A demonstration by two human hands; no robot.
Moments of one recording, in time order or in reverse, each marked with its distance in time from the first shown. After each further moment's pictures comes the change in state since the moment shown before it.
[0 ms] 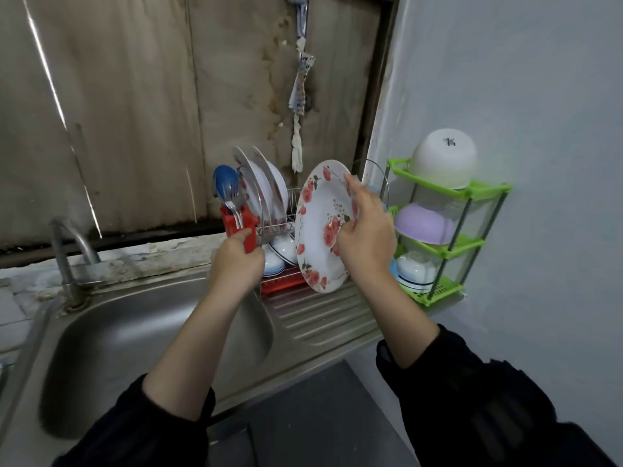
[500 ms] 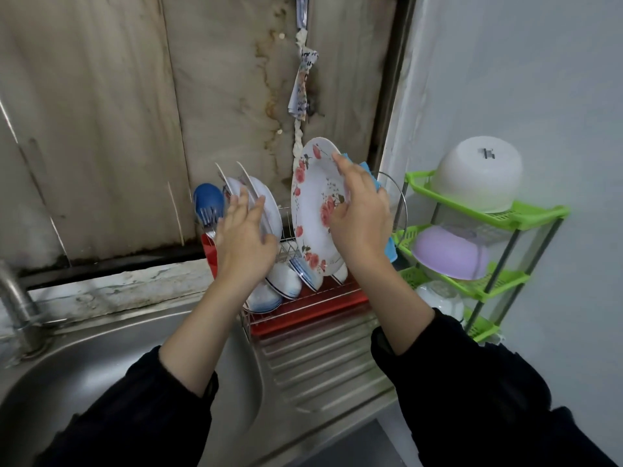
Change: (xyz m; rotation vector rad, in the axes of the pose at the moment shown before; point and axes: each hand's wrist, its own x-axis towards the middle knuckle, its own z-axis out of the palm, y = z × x) left_hand 0.131 0.030 0.066 0.372 0.124 0.440; right_hand 0.120 0.031 0.075 -0.023 0.017 -0.096
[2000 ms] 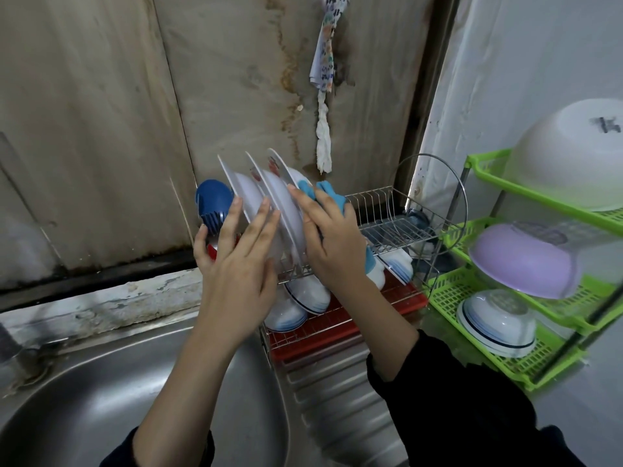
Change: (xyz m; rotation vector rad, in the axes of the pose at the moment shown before) left_hand 0.019 -0.071 0.027 0.406 0.144 0.336; right_hand 0.008 0.024 0.147 0.183 -0.056 -0.302
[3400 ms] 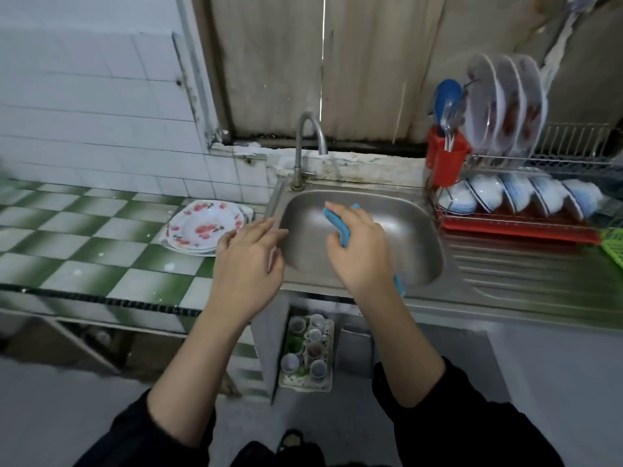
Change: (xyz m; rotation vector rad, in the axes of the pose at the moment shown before) left_hand -0.343 -0.059 -0.305 0.134 -0.278 -0.602; right_hand -0.247 -0.344 -0.079 0.363 -0.573 0.186
